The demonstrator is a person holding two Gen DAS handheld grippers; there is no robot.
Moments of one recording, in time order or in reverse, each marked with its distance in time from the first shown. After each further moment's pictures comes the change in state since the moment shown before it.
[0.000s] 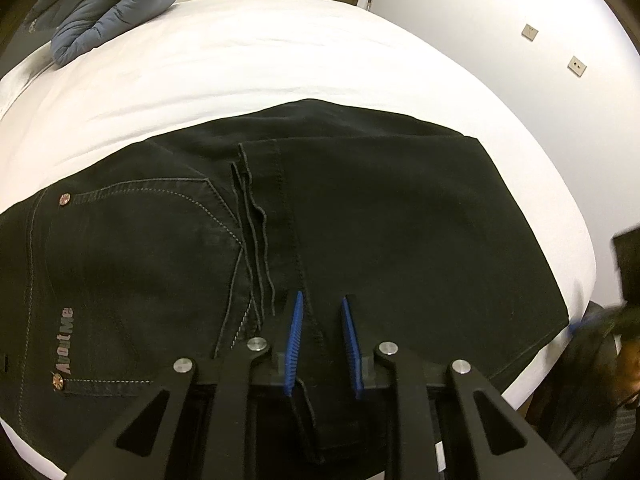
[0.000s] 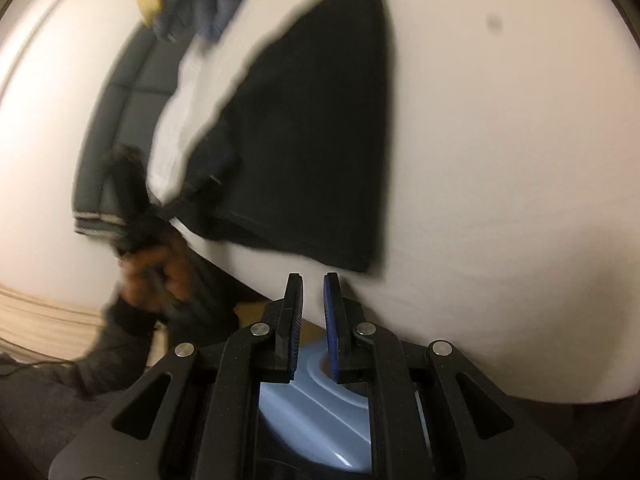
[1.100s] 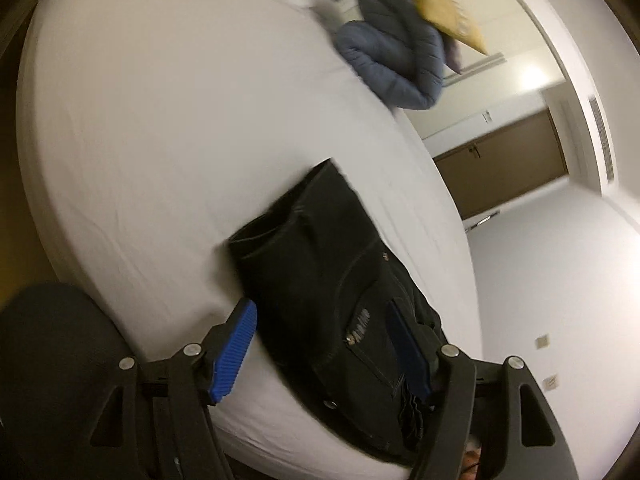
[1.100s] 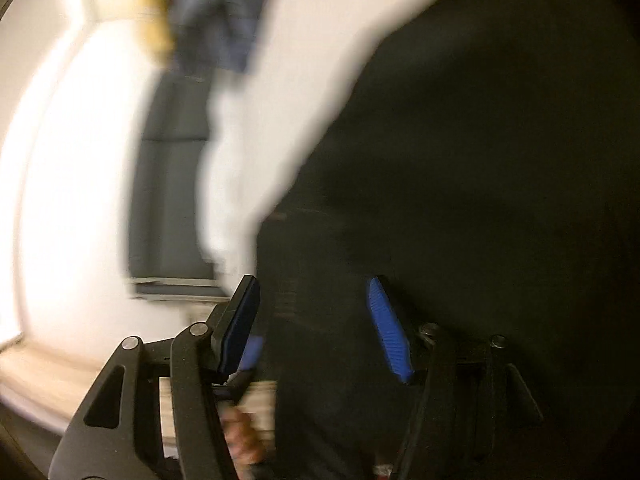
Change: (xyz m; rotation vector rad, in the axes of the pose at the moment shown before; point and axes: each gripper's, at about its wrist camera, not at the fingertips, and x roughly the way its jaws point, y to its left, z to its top) left arm -0.151 0.222 -0.140 -0.982 -0.444 -0.145; right arm 0.211 0.106 0.114 0.188 -0.006 0.146
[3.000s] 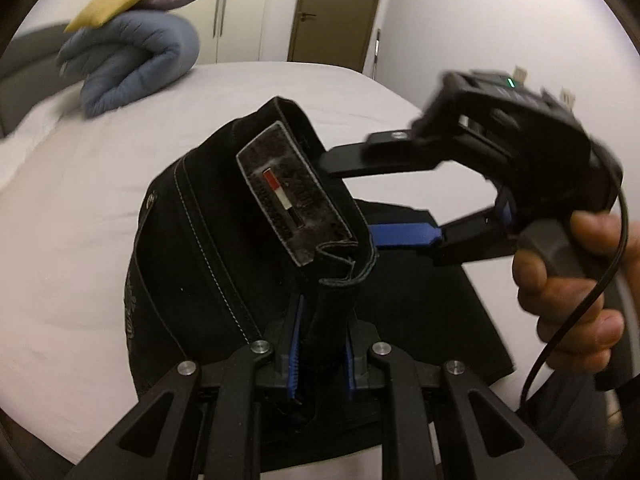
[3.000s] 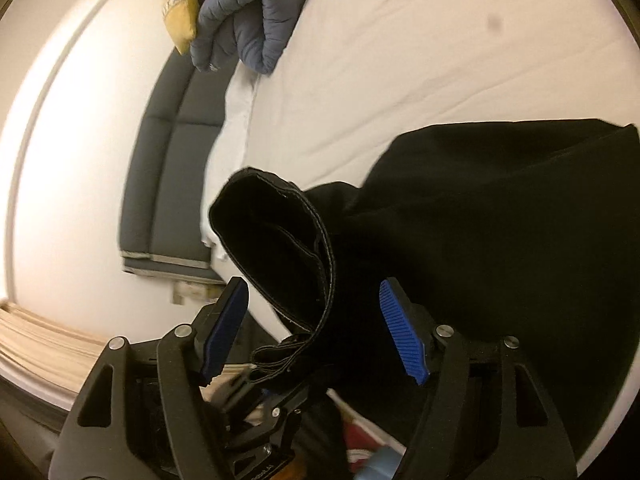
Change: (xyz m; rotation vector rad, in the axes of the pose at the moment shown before) left arm 0.100 -0.239 -0.191 1.032 0.169 0.101; right arm -0.064 0.030 0.045 -0.169 0.016 0.007
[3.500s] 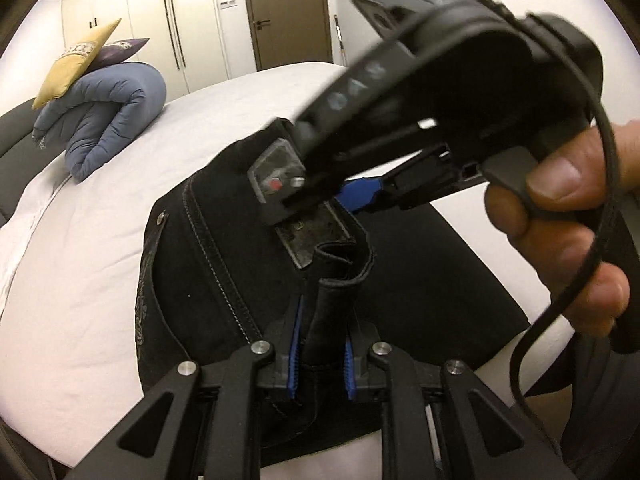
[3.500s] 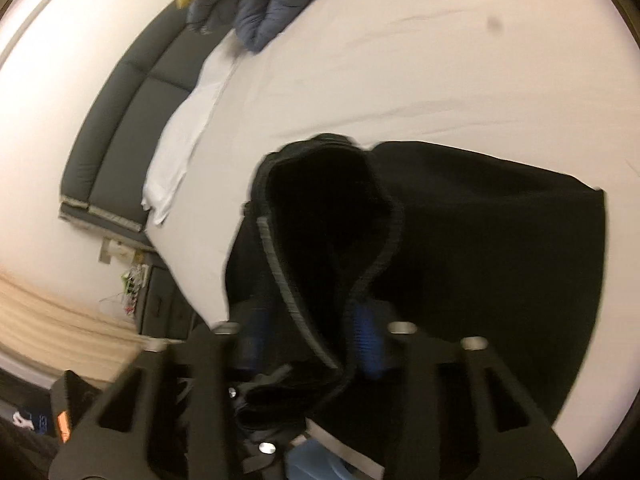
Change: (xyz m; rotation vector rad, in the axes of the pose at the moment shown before) left arm 0.007 -0.043 -0.003 0.232 0.012 0.067; right arm -0.011 0.018 -0.013 -0.208 0.010 -0.245
